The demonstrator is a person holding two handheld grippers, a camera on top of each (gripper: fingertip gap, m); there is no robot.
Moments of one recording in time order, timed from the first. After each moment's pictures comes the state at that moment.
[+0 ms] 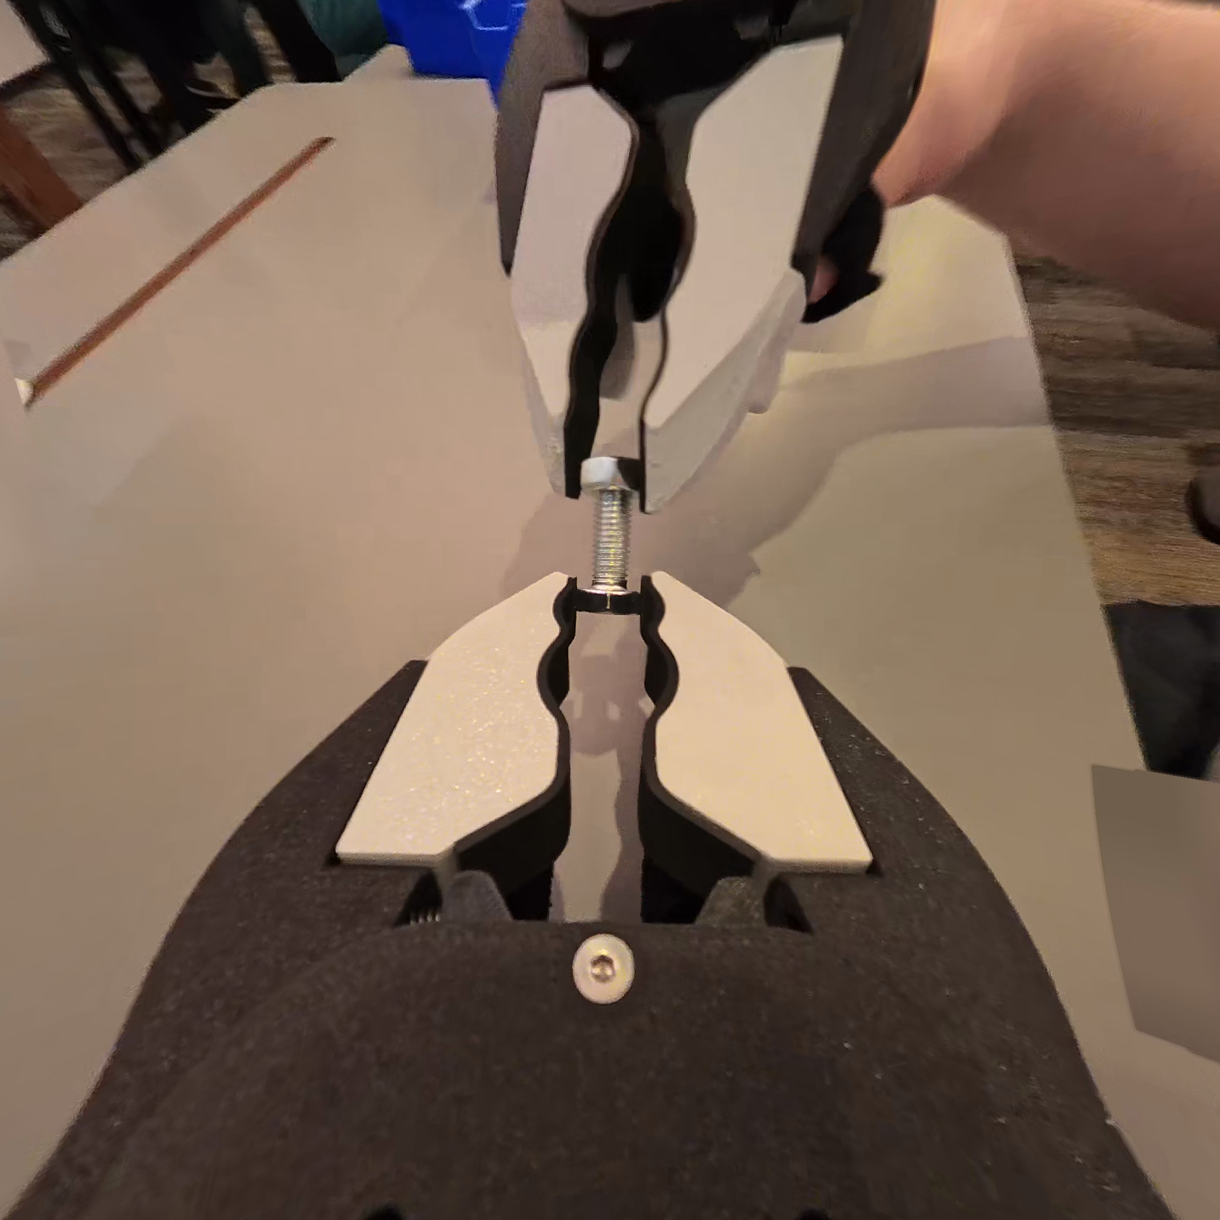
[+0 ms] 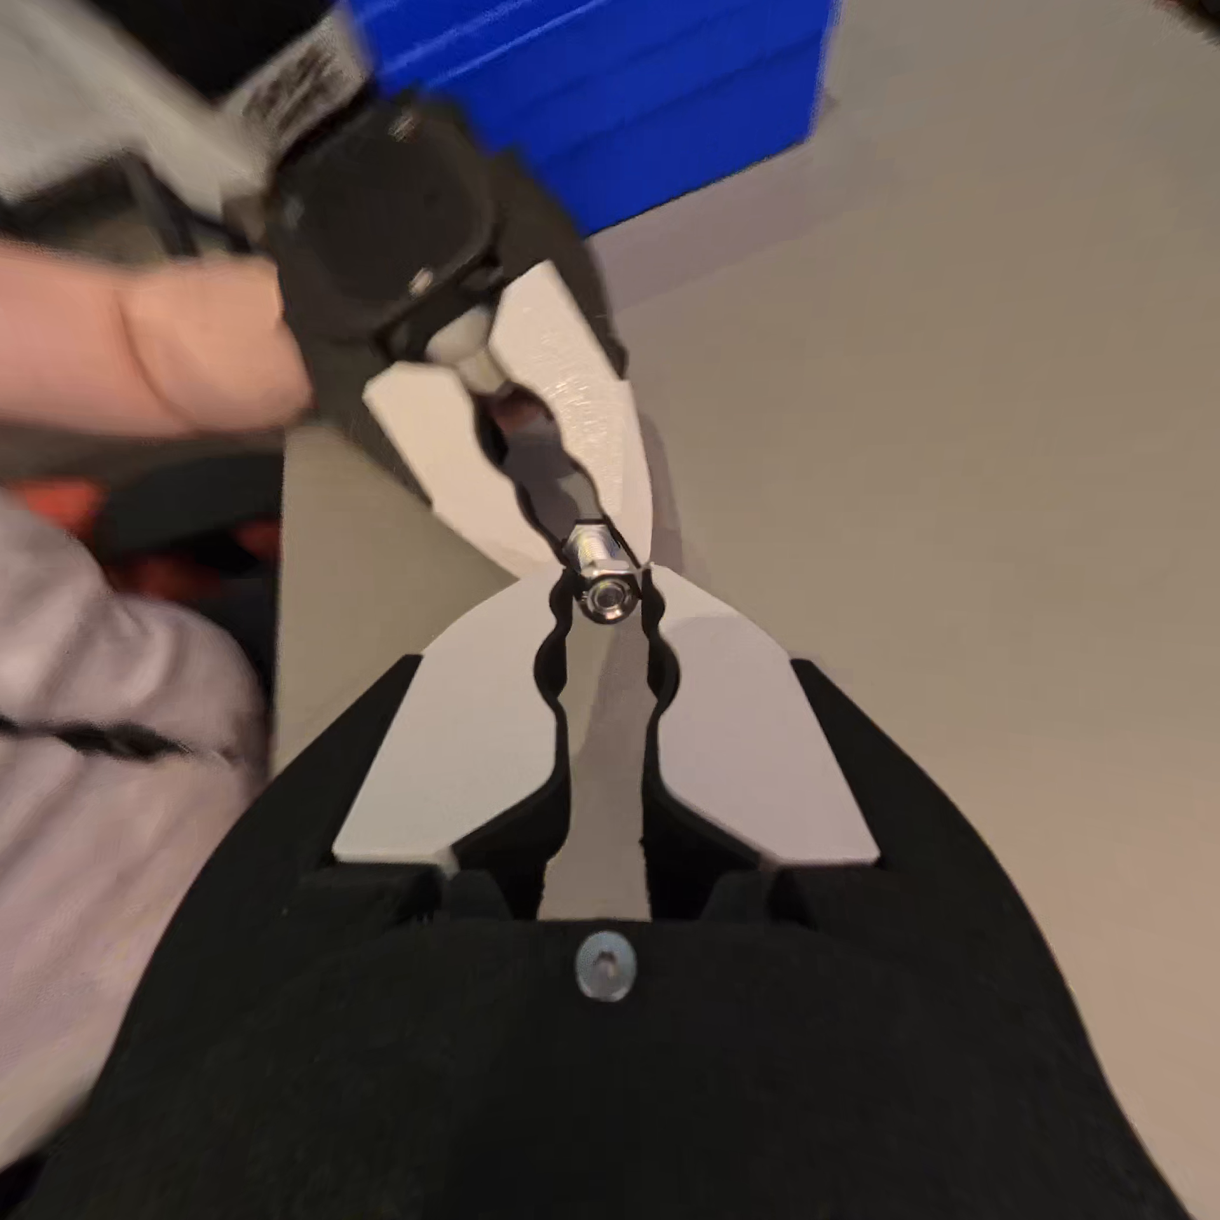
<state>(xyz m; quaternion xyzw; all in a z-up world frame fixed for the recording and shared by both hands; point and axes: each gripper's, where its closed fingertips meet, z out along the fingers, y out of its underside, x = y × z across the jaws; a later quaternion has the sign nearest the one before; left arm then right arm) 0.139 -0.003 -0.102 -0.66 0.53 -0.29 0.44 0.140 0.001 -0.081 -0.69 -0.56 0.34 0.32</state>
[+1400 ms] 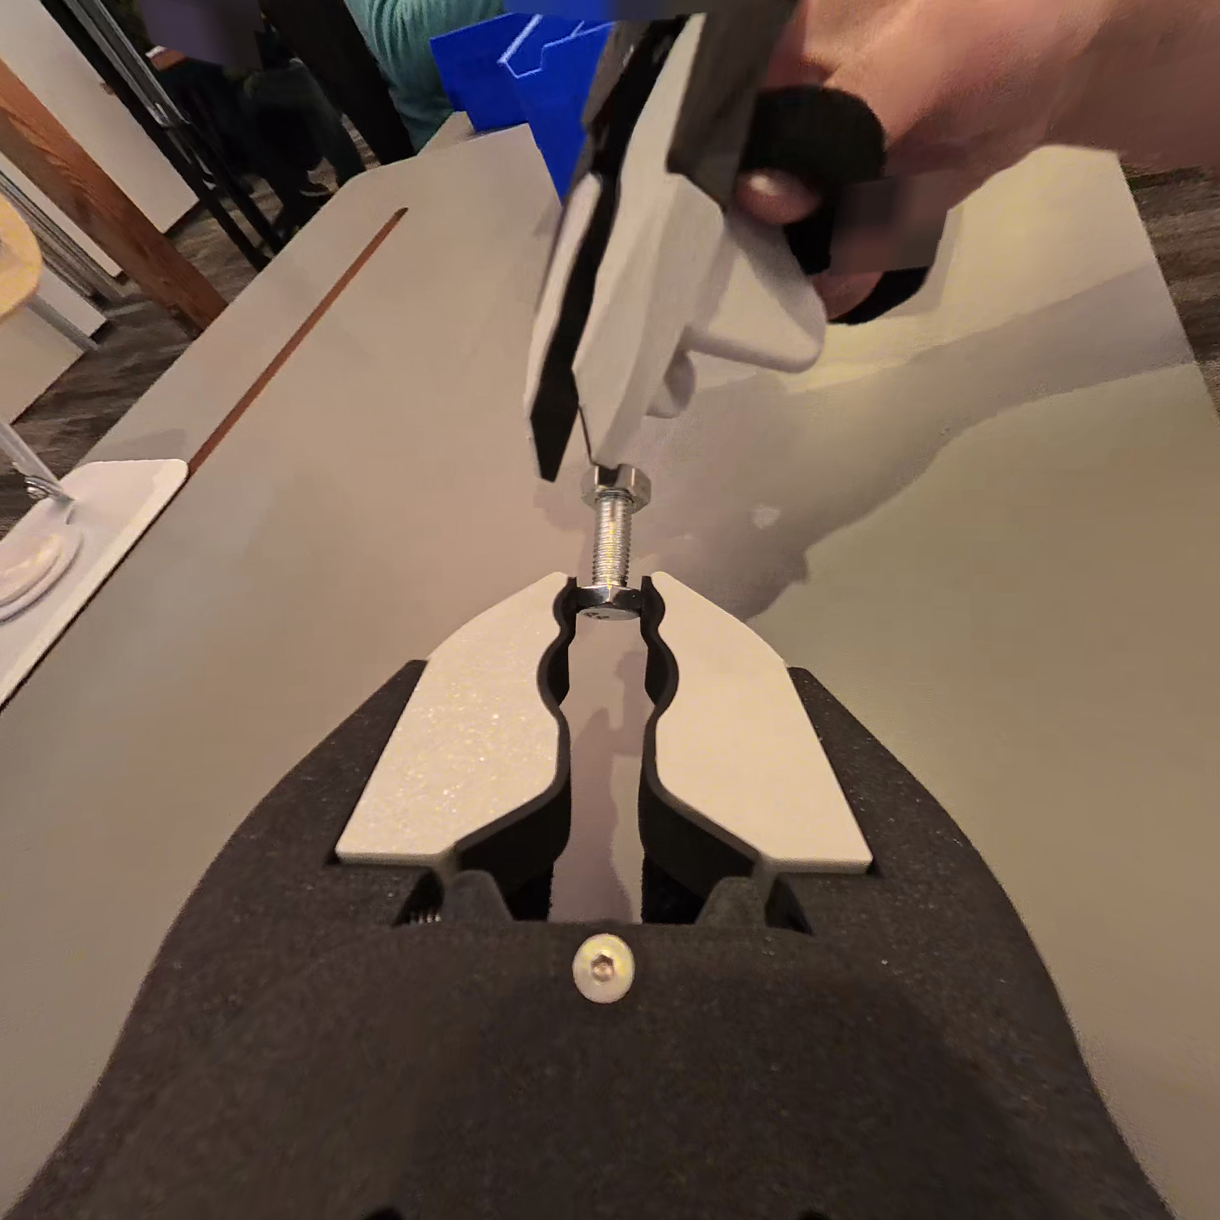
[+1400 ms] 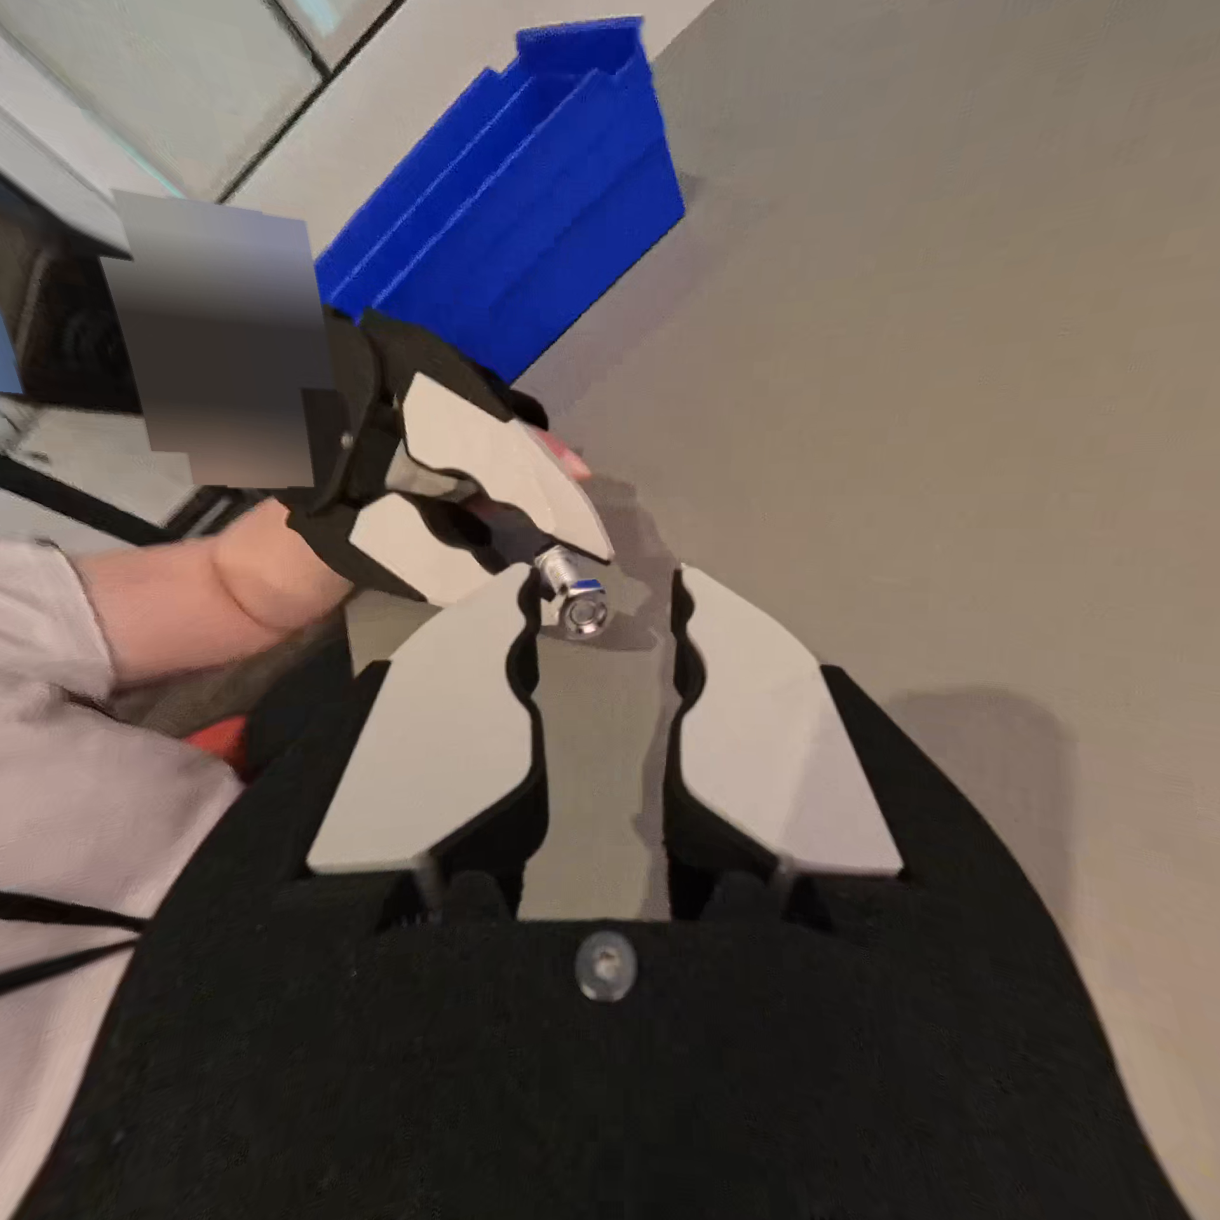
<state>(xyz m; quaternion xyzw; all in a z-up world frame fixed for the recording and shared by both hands) 0.136 0.005 -0.100 -0.63 0.56 -0.21 0.50 0.146 0.015 -0.084 -0.78 -0.32 0.46 0.28</state>
